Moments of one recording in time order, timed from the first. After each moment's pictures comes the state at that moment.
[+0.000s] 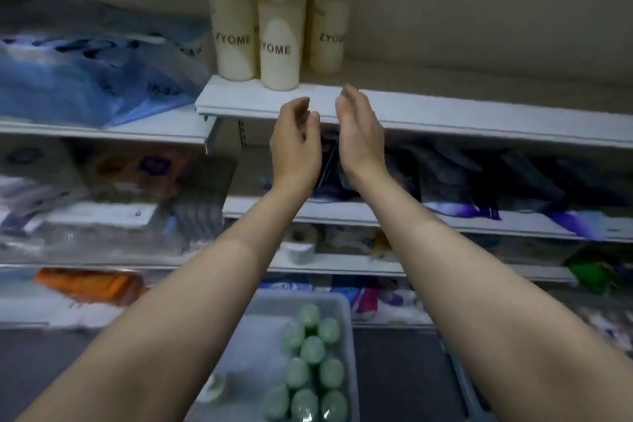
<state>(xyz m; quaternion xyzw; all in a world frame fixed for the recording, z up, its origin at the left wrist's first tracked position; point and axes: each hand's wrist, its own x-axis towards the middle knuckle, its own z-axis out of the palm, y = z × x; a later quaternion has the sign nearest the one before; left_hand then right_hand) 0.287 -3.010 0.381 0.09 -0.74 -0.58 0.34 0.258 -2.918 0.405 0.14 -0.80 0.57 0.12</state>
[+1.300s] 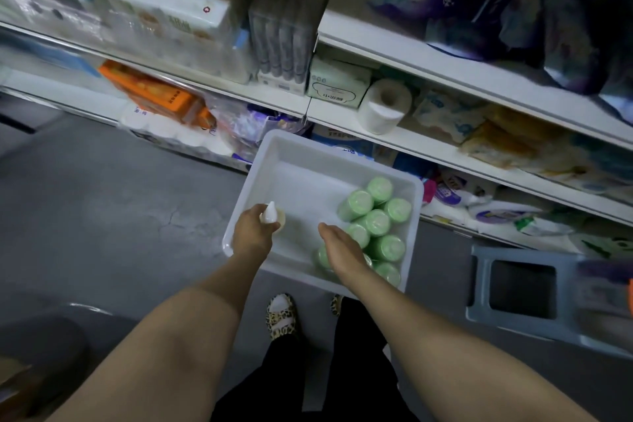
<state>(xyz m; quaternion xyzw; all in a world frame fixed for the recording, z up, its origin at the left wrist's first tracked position) 0.564 -3.109 -0.017 0.46 -0.76 -0.44 -0.09 0.496 -2.941 0.045 -0.05 -0.82 0.36 -0.44</state>
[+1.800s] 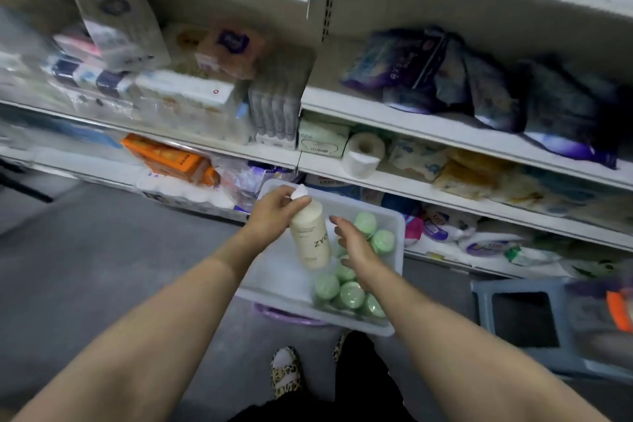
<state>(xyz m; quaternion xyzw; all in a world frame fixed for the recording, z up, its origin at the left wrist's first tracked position) 0.506 -3.115 0.128 0.28 -0.73 -0.62 -0.03 0.461 -2.935 0.112 -0.10 -0.73 0.54 -0.40</state>
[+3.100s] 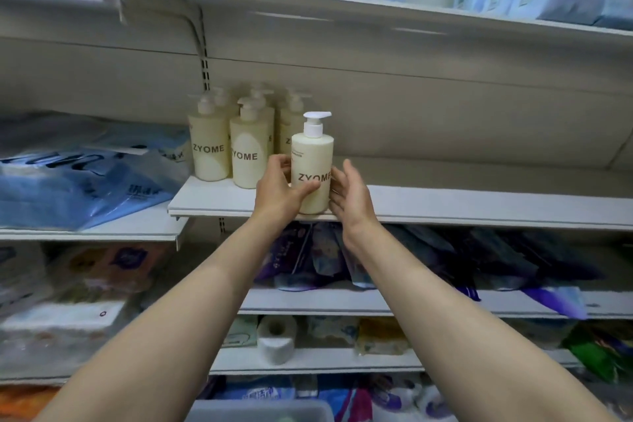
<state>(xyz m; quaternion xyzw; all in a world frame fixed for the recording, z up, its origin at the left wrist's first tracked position) 0.240 -3.005 0.441 0.06 -0.79 -0.54 0.26 0.228 -2.876 0.449 0.05 -0.62 0.78 -0.08</state>
